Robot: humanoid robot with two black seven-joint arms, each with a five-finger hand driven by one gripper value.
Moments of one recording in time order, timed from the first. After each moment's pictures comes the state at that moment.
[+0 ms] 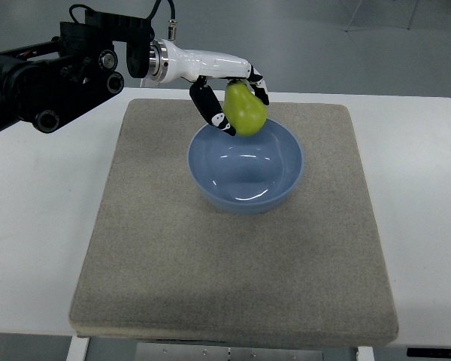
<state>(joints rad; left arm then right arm) -1.34 0.34 -0.26 -0.93 1.43 -0.40 -0.31 0.05 0.00 -0.09 0.16 -0.04 -0.09 0.01</state>
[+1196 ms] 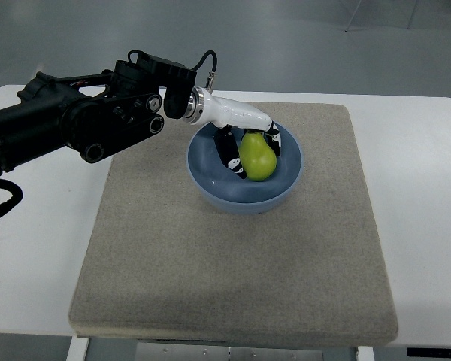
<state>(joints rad) -1.33 0.20 -0.12 -0.86 1.47 -0.39 -0.31 0.05 0.00 -0.09 0.16 -0.04 -0.09 0.01</state>
